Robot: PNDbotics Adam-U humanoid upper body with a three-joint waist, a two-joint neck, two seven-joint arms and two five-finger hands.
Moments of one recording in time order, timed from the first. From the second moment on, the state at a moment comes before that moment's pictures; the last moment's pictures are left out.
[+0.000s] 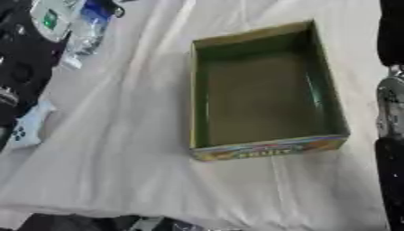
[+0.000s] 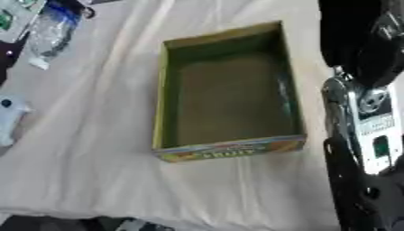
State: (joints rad) left arm -1.05 0.61 -0.24 -1.05 -0.65 0.88 -0.36; right arm -0.57 -0.13 0.11 -1.93 -0.12 -0.40 0.25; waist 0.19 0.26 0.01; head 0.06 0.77
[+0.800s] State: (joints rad) left arm -1.04 0.68 -0.41 -1.42 -0.68 0.71 -0.53; right arm -0.55 -0.13 0.07 -1.91 -0.08 -0.41 0.21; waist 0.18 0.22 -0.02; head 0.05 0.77
